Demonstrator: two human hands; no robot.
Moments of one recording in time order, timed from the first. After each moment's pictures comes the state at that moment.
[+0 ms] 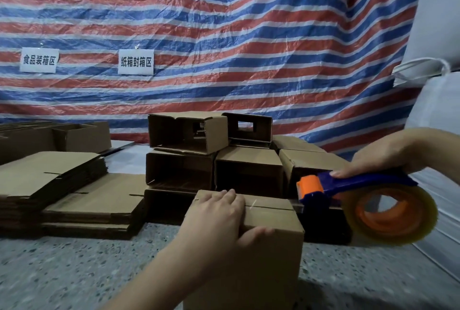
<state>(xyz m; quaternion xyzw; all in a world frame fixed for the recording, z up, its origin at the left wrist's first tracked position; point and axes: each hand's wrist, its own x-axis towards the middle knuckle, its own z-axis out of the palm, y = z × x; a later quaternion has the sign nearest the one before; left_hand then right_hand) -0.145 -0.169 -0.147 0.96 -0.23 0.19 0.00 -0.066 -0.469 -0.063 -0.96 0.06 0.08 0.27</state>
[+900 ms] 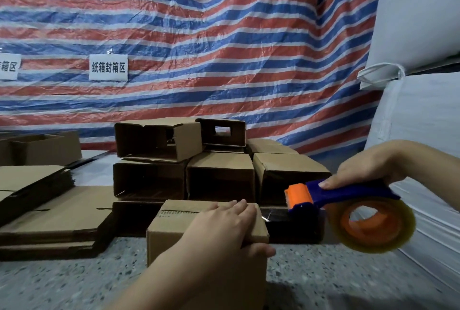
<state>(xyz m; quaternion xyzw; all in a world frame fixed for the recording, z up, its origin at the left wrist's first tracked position) -0.130 -0.220 -0.144 0.93 -0.34 0.13 0.00 -0.142 -0.507 -0.011 -0.95 0.08 0.24 0.17</state>
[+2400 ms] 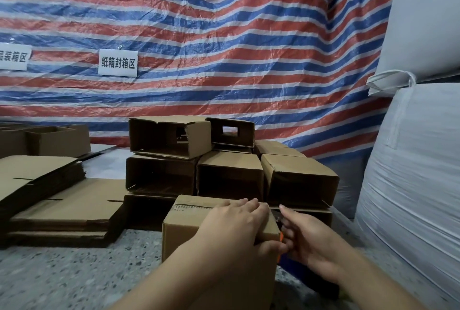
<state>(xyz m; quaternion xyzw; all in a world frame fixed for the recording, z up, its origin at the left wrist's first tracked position) -0.132 -0.220 -0.149 0.92 -0.36 0.19 0.03 -0.140 -0.411 -0.167 -0.70 0.04 0.04 0.71</state>
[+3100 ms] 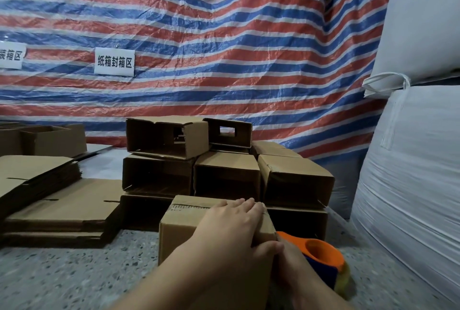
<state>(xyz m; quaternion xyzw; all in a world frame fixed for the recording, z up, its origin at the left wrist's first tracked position) -0.130 -0.221 -0.155 0.92 -0.34 0.19 0.01 -0.140 -0.372 -0.204 -0.69 0.13 -0.01 0.71</state>
